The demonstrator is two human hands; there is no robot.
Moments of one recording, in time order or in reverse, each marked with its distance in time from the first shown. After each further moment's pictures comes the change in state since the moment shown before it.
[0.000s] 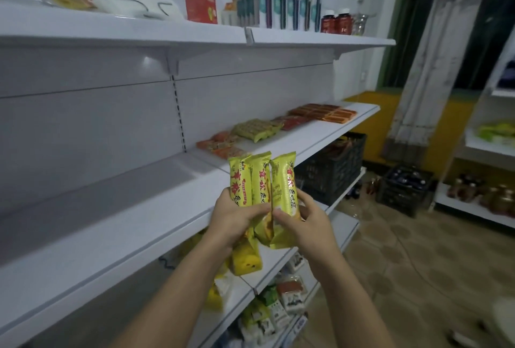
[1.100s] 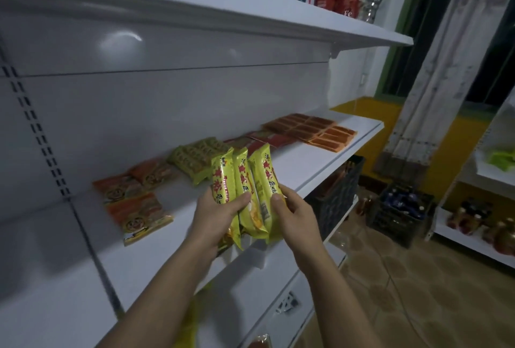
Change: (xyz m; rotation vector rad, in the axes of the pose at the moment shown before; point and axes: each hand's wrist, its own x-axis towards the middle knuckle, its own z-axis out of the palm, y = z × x) left_hand 0.318 -0.006 0.165 -0.224 -0.011 0.028; right_hand 0.349 0.044 -0.109 -0.126 0.031 -0.039
